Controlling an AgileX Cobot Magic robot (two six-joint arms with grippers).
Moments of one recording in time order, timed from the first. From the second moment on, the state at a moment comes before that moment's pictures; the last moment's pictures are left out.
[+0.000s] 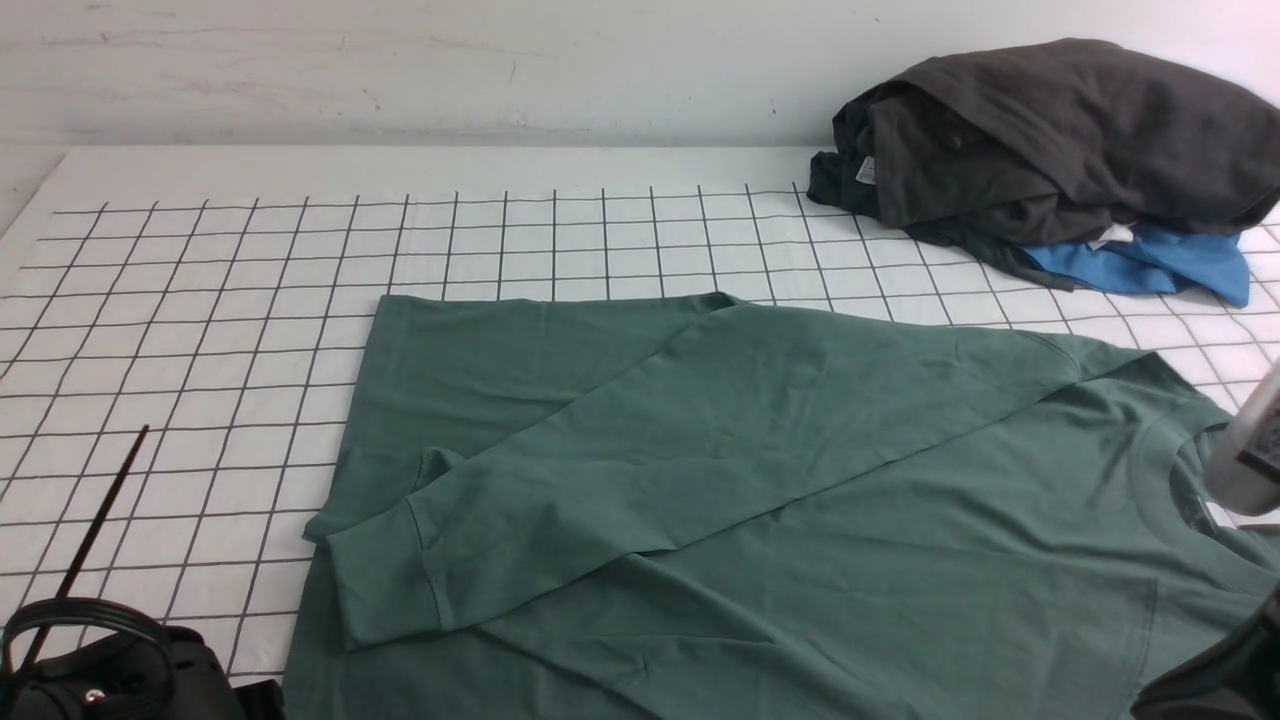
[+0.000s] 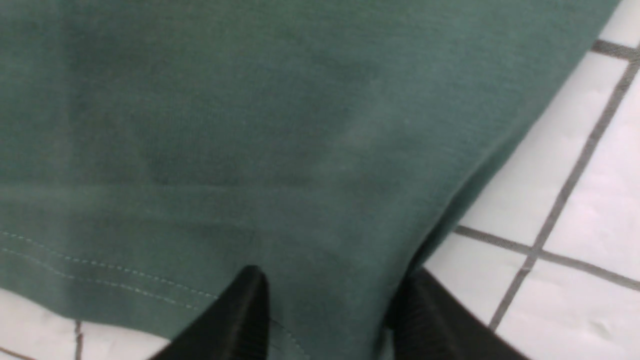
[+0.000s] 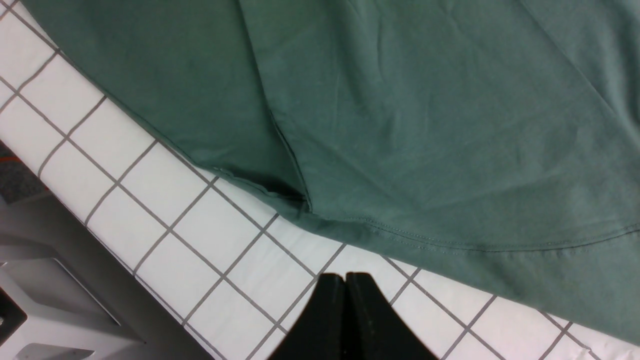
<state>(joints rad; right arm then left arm) 0.60 0.91 -0.88 0.13 1.25 -0.22 -0.76 1.35 -0.46 0.18 0.71 0.33</state>
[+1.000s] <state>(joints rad) 0.60 1.03 -0.69 0.02 1.22 -0.56 -0.76 1.35 -0.57 0.16 1.07 0.33</state>
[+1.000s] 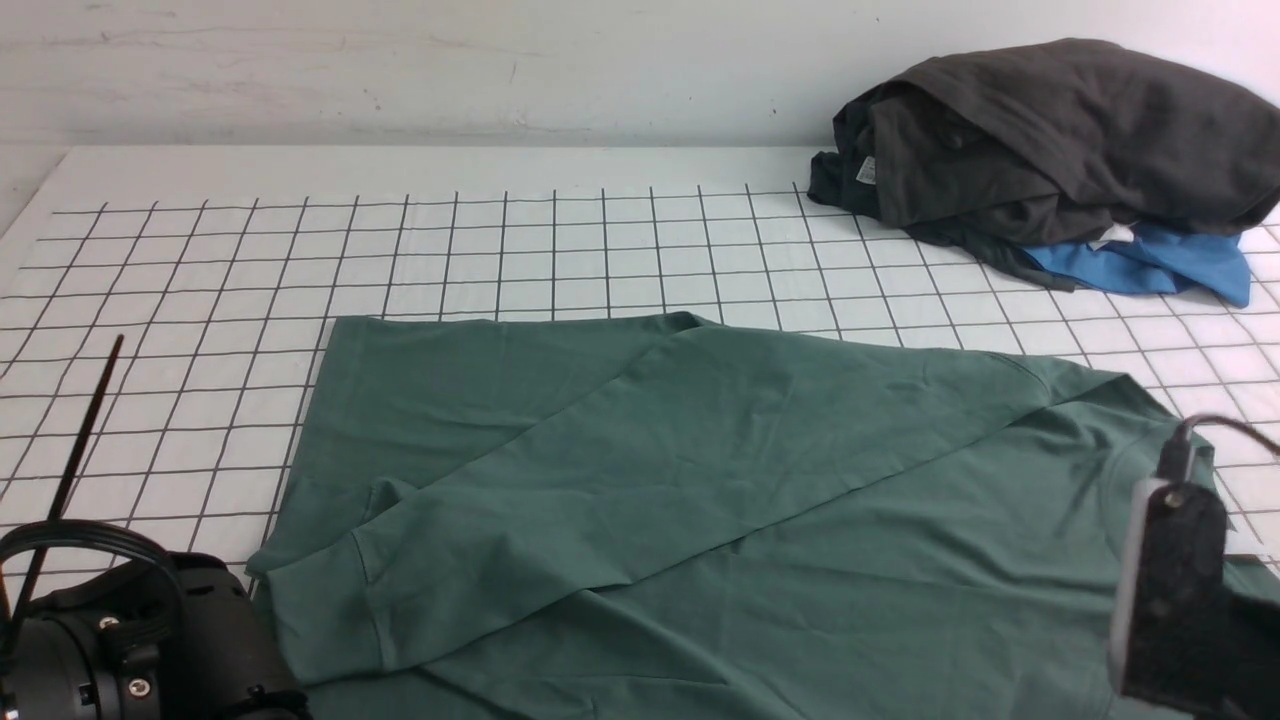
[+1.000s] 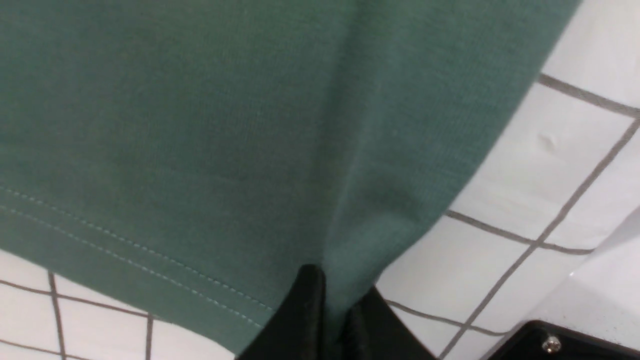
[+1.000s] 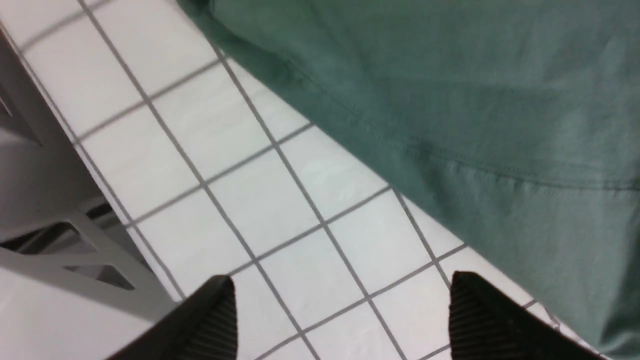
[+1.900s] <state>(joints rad) 0.60 1.44 -0.52 -0.44 0.72 -0.44 -0.76 1.35 -0.57 0.14 1.03 0.33</state>
